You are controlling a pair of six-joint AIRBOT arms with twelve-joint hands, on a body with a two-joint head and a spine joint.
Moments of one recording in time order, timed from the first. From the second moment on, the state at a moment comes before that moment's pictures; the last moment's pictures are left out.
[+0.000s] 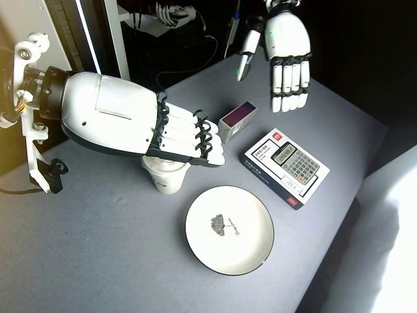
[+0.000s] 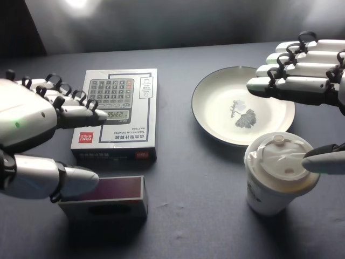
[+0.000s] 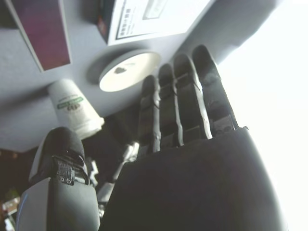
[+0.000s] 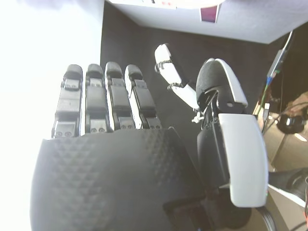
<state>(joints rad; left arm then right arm) 0.35 -0.53 0.66 -0.21 -0.26 1.20 -0.19 -0.57 0.73 -0.64 0.33 -0.46</state>
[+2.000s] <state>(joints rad) 0.64 -0.82 0.70 -0.41 -0.51 1.30 -0.19 -0.57 0.69 -0.62 0.31 -0.51</state>
